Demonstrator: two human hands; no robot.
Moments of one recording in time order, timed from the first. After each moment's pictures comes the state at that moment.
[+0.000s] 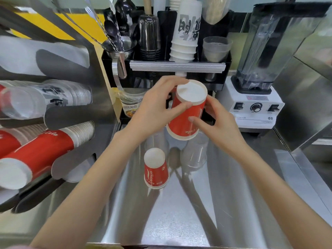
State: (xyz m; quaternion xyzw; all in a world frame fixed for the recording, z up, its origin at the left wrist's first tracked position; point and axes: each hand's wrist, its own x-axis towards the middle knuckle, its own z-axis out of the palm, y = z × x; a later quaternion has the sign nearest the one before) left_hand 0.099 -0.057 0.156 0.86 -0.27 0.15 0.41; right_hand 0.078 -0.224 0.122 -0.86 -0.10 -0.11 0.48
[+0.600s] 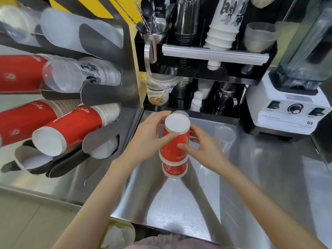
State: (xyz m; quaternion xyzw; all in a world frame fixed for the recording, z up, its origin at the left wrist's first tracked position) left_hand 0.059 0.004 0.075 0.89 -0.08 0.07 0.45; right_hand 0.075 -0.164 0.046 -0.87 -0.15 0.07 0.47
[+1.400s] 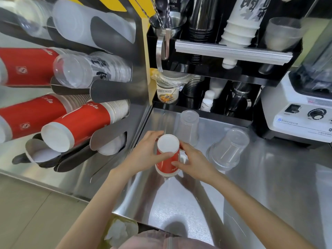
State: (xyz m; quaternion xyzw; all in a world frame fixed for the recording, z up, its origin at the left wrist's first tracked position) left_hand 0.053 0.033 0.024 0.92 -0.02 -0.04 0.39; right_hand 0.078 -0.138 -0.005 -0.87 -0.22 0.17 0.40
